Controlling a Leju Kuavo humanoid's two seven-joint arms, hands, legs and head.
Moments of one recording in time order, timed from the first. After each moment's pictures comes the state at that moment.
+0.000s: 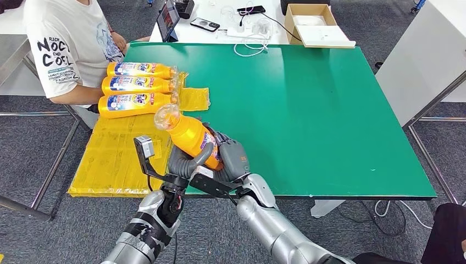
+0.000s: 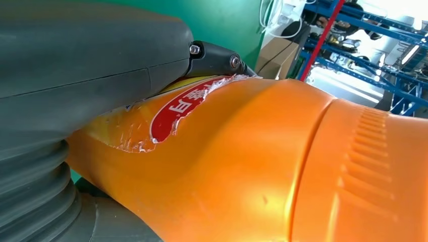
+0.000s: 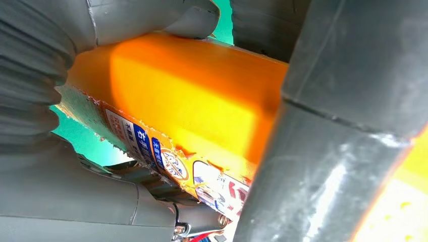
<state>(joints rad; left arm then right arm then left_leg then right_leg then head) -0.38 -0.28 -0.28 -0.93 0.33 -0.23 -0.47 -0.53 0.29 0.52 -0.62 0.57 -0.45 -0.53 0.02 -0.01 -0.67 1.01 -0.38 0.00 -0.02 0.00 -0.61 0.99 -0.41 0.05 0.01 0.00</state>
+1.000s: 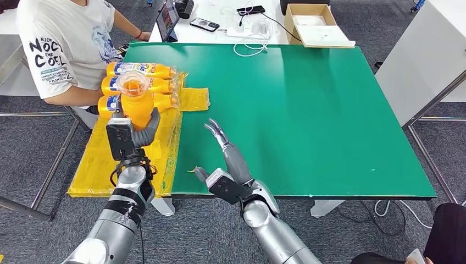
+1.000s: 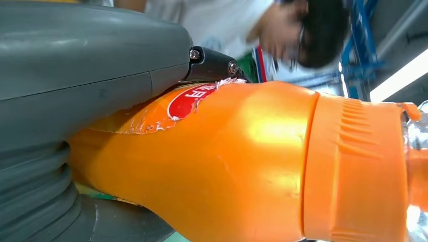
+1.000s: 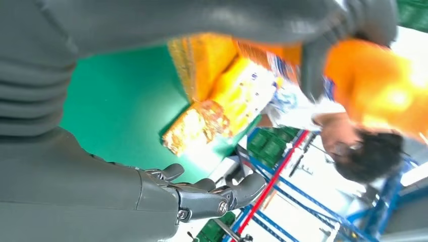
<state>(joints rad) -0.51 -0.20 -0.09 -0.95 -0.16 0.56 -0.70 -0.34 0.23 0.49 -1.05 0.30 -0.21 -0.62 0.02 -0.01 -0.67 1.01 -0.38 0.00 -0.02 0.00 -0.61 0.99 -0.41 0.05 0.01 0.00</state>
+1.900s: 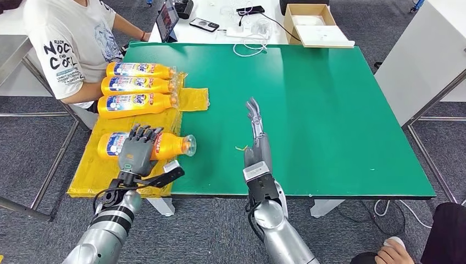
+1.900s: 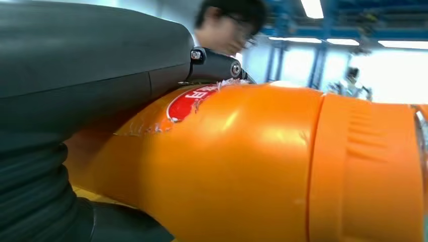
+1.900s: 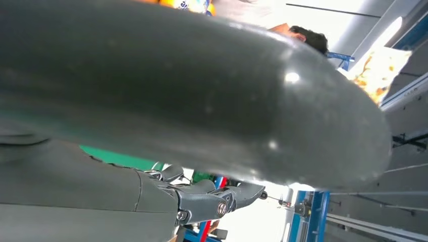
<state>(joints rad) -0.49 -0.15 0.22 -0.70 -1.49 0.70 -0.55 -0.26 0.23 0.44 -1.29 0.09 -0.35 -0.68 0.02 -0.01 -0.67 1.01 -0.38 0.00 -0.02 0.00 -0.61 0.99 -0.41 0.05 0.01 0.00</state>
